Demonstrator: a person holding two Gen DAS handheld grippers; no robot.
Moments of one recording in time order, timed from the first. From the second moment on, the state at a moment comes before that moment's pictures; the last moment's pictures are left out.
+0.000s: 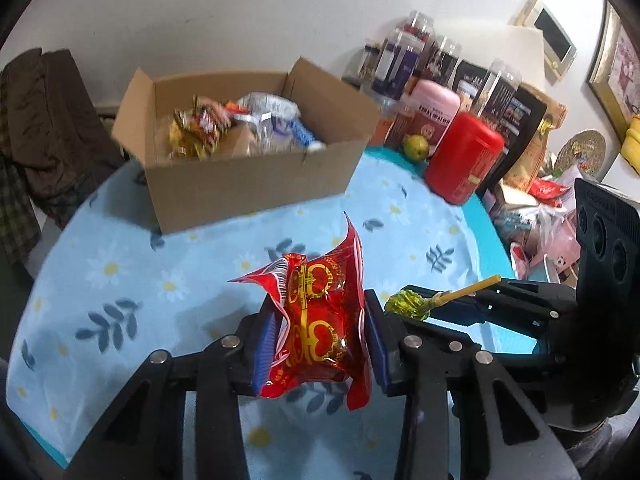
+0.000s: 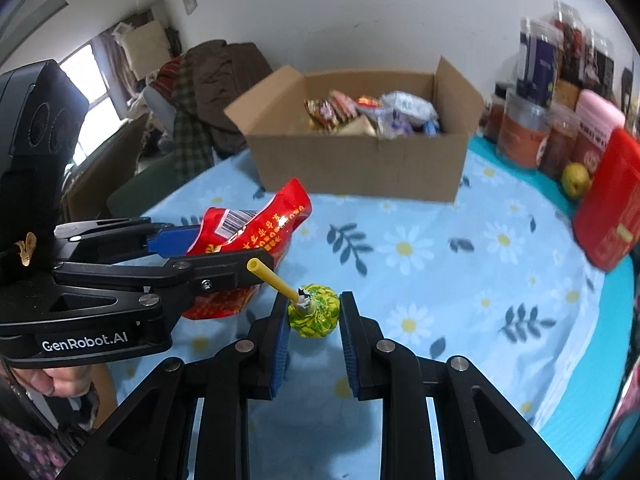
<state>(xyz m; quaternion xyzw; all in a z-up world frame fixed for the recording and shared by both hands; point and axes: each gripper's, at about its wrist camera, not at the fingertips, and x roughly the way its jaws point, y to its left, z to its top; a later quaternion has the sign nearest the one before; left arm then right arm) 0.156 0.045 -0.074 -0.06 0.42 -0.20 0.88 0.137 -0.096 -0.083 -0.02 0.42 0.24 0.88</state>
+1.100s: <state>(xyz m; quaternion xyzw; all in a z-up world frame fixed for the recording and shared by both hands) 0.274 0.062 0.057 -0.05 0.25 -0.19 0.95 0.255 -0.085 0.049 -0.06 0.27 0.26 0.92</state>
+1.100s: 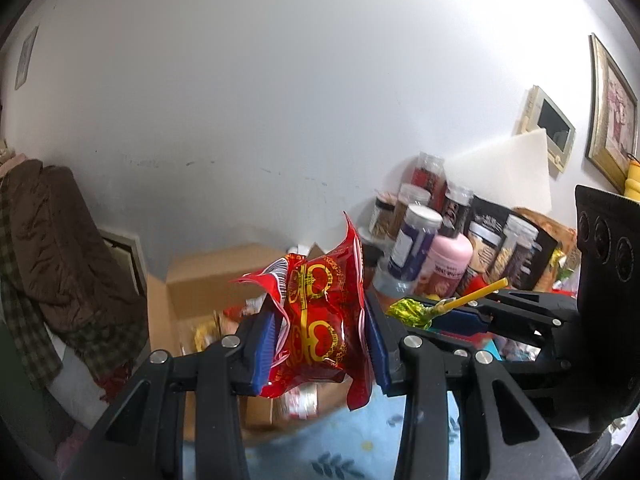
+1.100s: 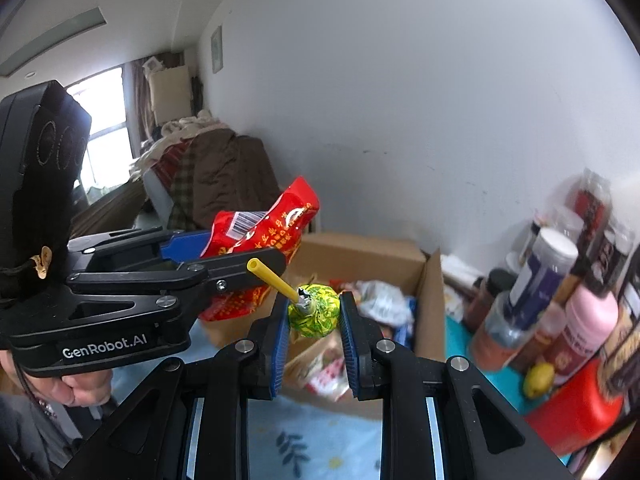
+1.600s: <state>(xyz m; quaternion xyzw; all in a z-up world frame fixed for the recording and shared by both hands) 0.365 0.076 0.039 -0.05 0.25 -0.13 0.96 0.349 -0.083 0.030 -0.03 0.27 0.25 0.93</state>
